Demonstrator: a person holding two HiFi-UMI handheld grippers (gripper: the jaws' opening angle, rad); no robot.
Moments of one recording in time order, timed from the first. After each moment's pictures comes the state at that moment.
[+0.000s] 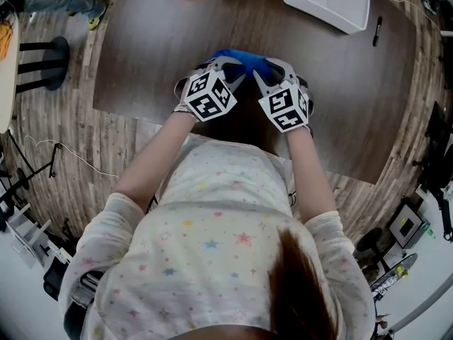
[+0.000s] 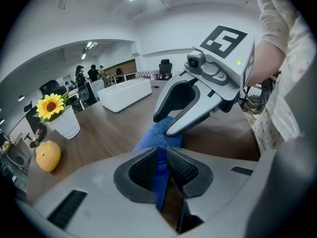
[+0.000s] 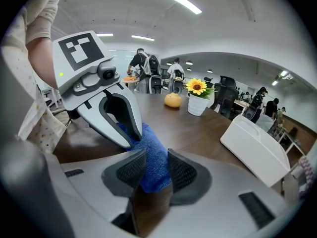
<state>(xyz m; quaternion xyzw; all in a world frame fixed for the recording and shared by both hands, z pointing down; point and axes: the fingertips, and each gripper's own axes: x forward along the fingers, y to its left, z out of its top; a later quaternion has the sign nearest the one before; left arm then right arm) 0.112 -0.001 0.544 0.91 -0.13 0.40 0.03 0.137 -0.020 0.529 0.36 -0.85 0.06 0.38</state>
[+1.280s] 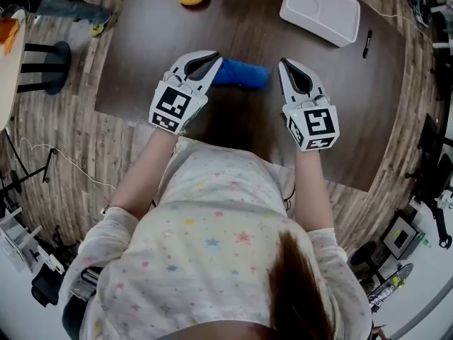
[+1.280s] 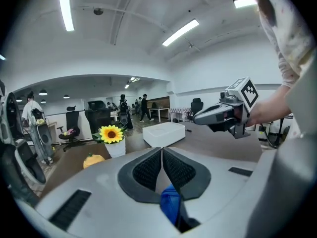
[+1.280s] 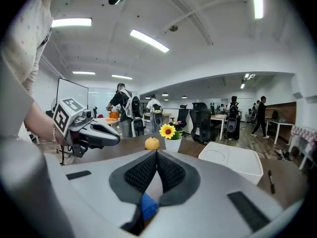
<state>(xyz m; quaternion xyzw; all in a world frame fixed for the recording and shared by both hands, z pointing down) 0.045 -0.046 0.404 0.93 -0.33 0.17 0.02 0.173 -0.036 0.380 0.47 -0.87 0.06 0.16</state>
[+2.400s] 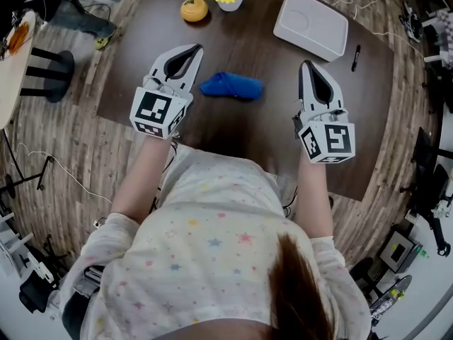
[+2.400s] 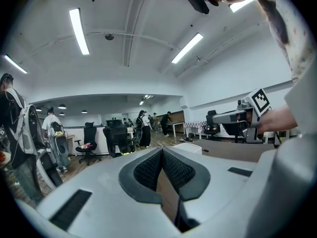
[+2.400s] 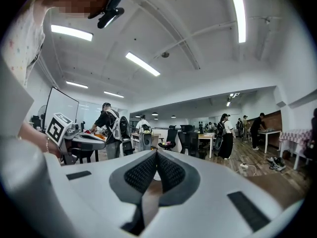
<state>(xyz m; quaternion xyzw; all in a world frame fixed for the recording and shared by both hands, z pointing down) 0.006 -0.057 0.309 0.90 -0.42 0.08 -0.02 0.215 -0.030 0.278 0.54 -0.84 0.00 0.05</state>
